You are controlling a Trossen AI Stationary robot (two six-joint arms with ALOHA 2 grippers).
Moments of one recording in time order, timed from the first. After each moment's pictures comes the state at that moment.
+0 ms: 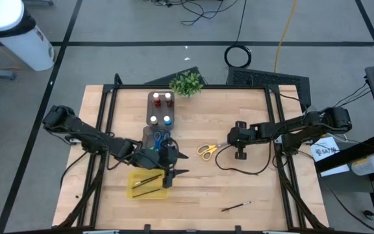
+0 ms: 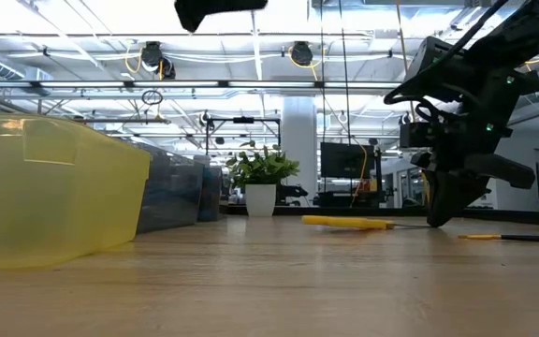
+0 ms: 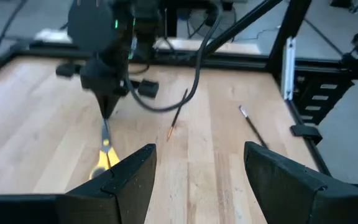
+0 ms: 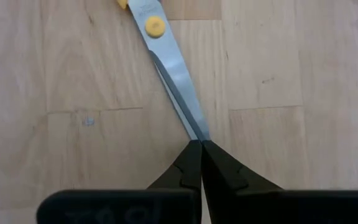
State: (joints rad) left arm -0.38 1.48 1.02 0.06 -0.32 -0.23; right arm -0.06 1.33 0.48 -0.33 0.13 -0.04
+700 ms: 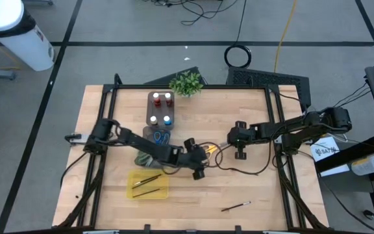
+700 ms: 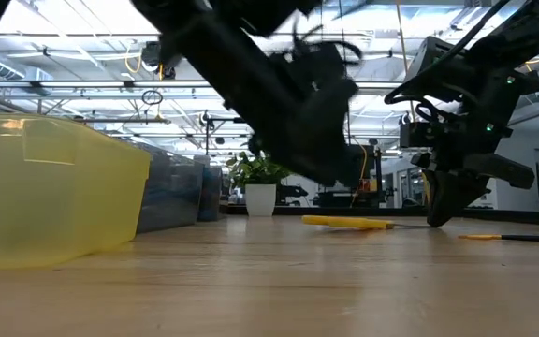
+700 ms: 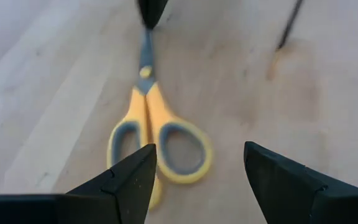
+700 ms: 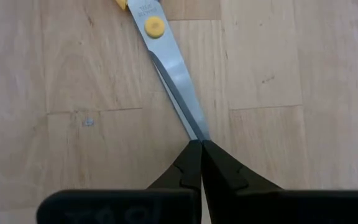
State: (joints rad) left arm -0.21 2.07 1.31 0.00 -0.38 -0.27; right arm -0.06 1.33 0.47 -0.33 0.13 -0.03
